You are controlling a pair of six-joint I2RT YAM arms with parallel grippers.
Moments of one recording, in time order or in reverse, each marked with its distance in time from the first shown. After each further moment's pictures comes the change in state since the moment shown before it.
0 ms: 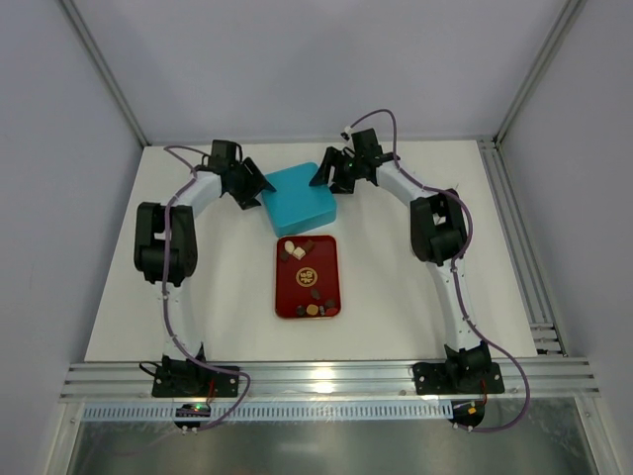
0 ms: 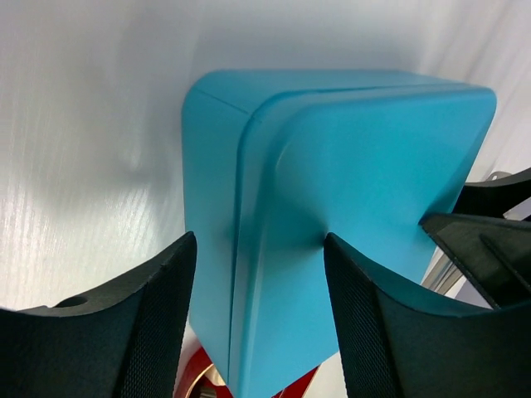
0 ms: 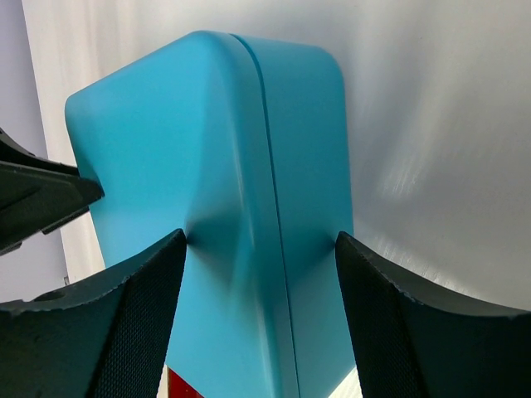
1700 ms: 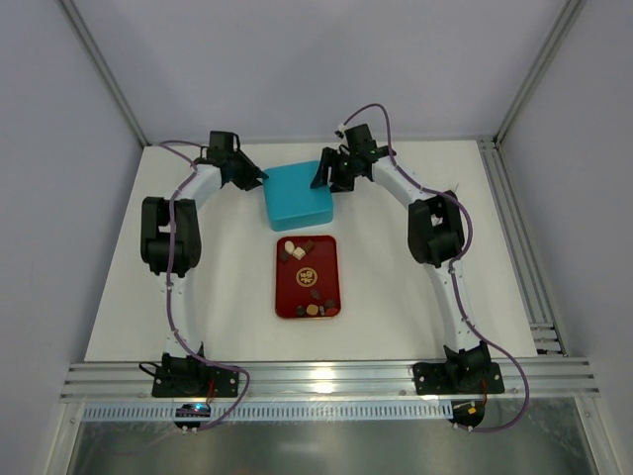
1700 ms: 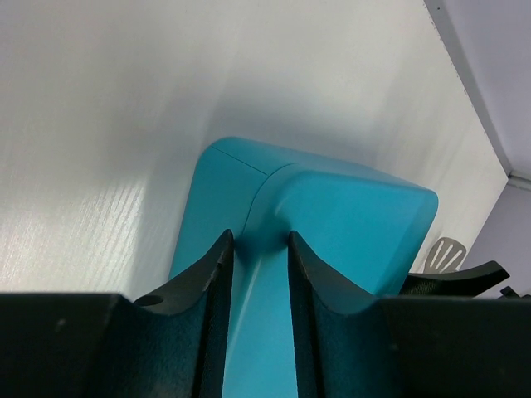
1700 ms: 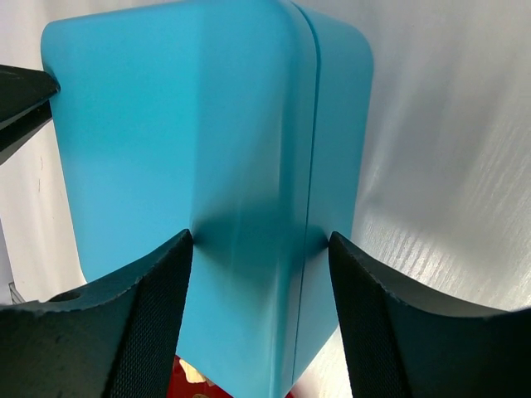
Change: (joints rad) left arm 0.023 0.129 0.163 0.058 -0.050 -0.098; right arm 0.034 0.001 0.100 -0.175 0.105 -0.103
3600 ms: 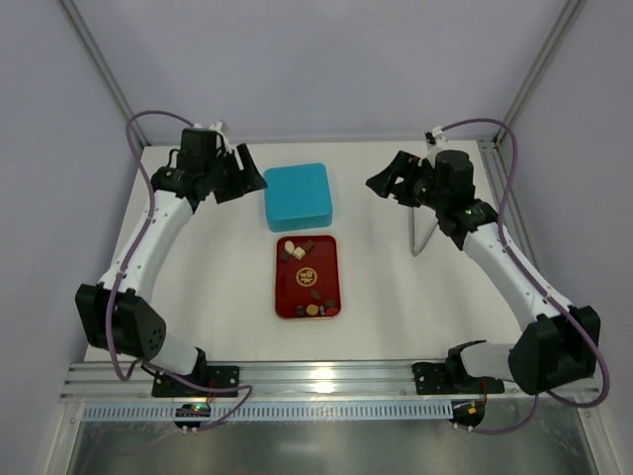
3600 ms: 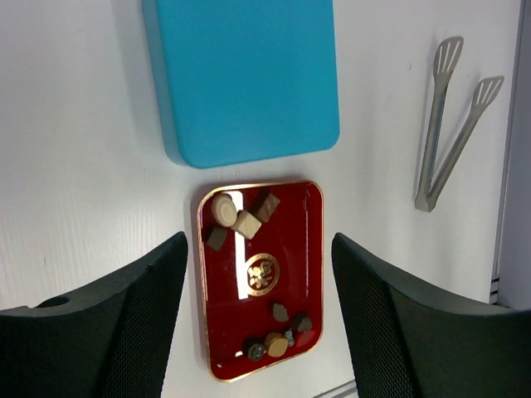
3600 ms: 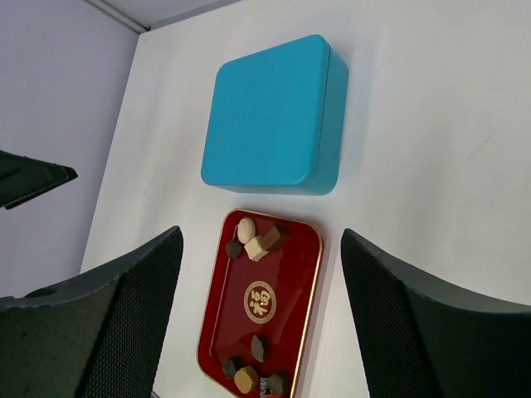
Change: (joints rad) left arm -0.103 -0.669 -0.201 -0.364 -0.025 0.398; right arm -0.129 -1.140 -1.054 0.381 0.124 0.111
